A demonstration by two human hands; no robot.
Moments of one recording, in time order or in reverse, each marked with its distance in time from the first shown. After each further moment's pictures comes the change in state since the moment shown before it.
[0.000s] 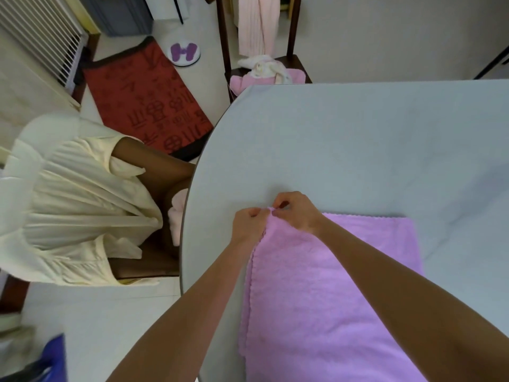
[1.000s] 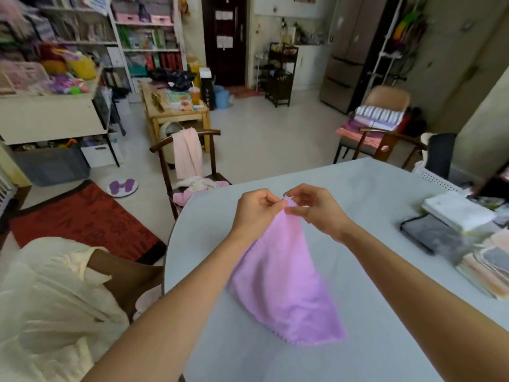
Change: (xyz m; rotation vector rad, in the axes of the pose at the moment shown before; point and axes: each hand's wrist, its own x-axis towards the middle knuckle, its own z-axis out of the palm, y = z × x) left_hand -0.169 0.153 -0.013 -0.056 -0.414 0.848; right_hand -0.234 -0.132 -0.132 0.328 0.618 -0.145
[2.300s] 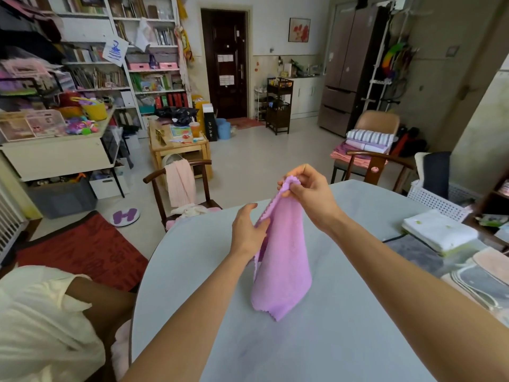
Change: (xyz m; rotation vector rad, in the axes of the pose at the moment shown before) left_hand 0.005 0.032 0.100 0.235 0.176 -0.002; right_hand -0.005 -0.038 -0.112 0.430 0.167 -0.246
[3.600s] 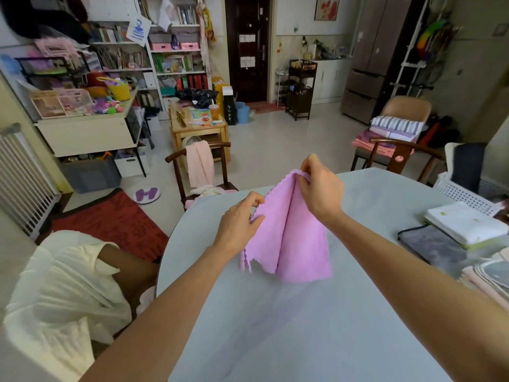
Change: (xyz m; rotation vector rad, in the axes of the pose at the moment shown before) left_hand -0.038 -0.017 -0.064 0.440 -0.089 0.331; right_hand -0.020 0.022 0.017 -1.080 0.195 -0.248
